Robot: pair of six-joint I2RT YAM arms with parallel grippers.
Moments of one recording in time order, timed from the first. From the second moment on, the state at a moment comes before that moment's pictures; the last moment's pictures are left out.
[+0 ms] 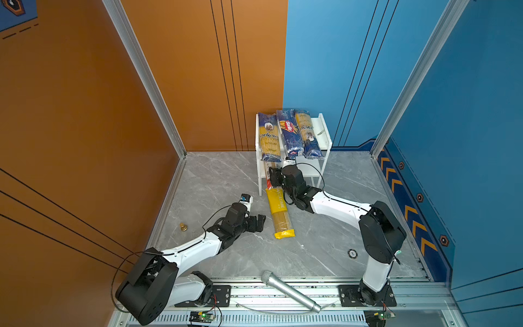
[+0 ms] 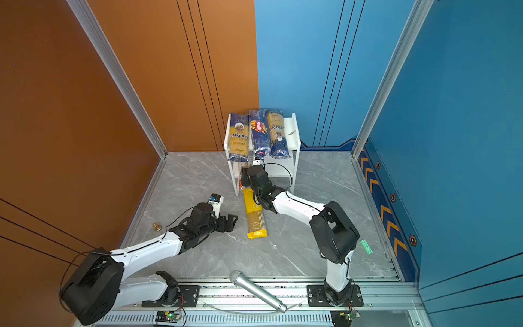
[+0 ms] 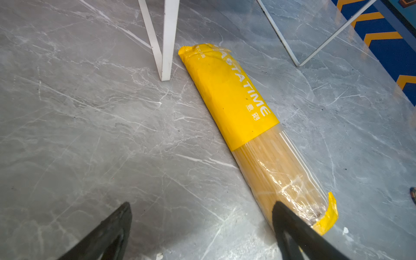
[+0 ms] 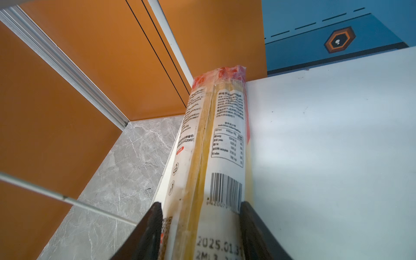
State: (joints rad) left arm -0.55 1.24 0.48 0.11 0.01 -0.38; right arm 0.73 1.83 1.29 0.22 0.33 0.51
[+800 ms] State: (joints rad) left arm -0.55 1.22 0.48 0.11 0.01 -0.38; right arm 0.73 1.64 1.13 0.21 0.28 0.49
